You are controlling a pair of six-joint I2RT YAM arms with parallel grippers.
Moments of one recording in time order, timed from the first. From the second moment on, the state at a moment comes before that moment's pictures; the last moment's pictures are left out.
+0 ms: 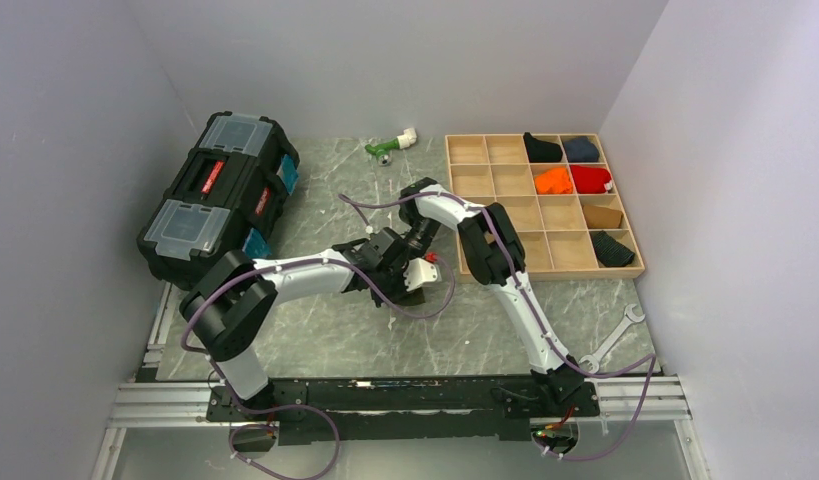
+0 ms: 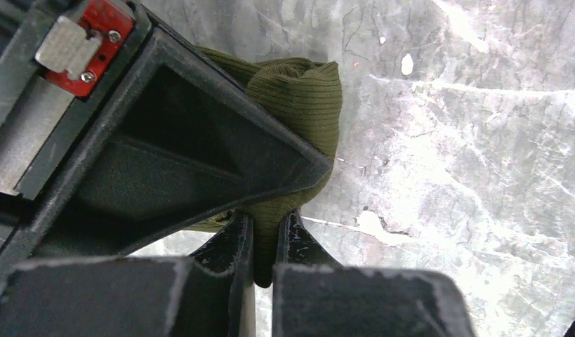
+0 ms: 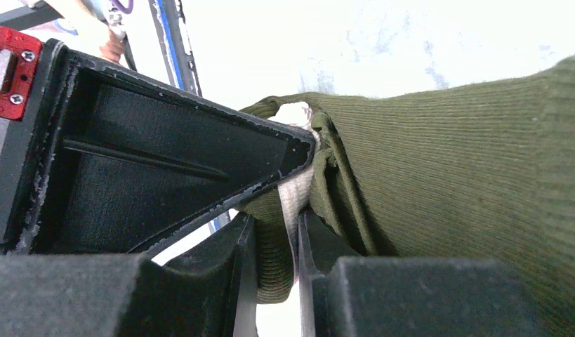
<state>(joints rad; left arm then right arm) -0.84 1.70 0.98 -0.32 0.21 0.51 0.60 2.60 2.10 -1.60 -0.92 -0.84</state>
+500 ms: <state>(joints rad) -0.83 1.73 1.02 -0.33 0.29 0.51 0.57 2.57 2.07 -1.60 -0.88 -0.82</state>
